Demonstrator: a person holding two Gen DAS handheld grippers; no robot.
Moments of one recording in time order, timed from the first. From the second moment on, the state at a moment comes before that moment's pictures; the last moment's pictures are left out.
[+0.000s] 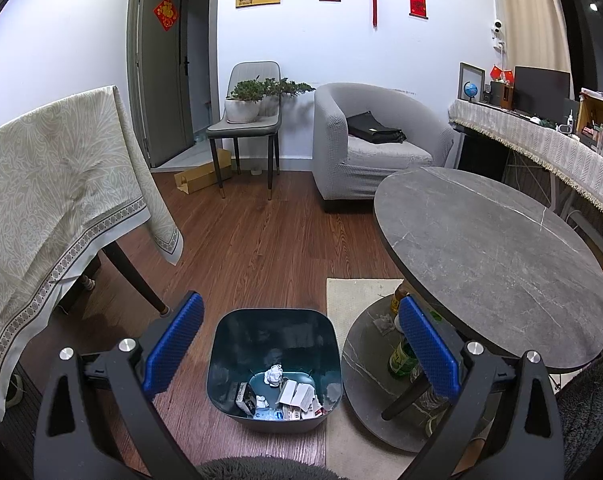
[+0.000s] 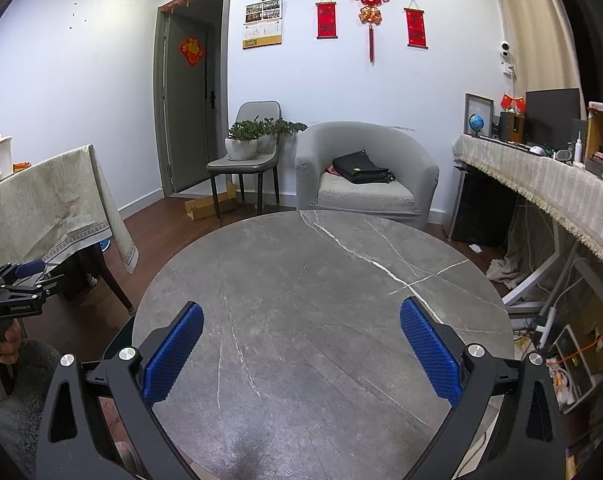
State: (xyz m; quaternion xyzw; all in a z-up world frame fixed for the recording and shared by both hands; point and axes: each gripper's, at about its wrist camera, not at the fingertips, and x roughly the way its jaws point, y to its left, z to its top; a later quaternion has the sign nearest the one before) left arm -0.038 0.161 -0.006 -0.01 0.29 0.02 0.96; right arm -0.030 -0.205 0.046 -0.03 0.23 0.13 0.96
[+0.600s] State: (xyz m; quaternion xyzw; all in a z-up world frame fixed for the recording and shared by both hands) left arm -0.038 0.161 -0.006 -0.01 0.29 0.02 0.96; right arm -0.029 -0.204 0.046 -0.03 0.23 0.13 0.96
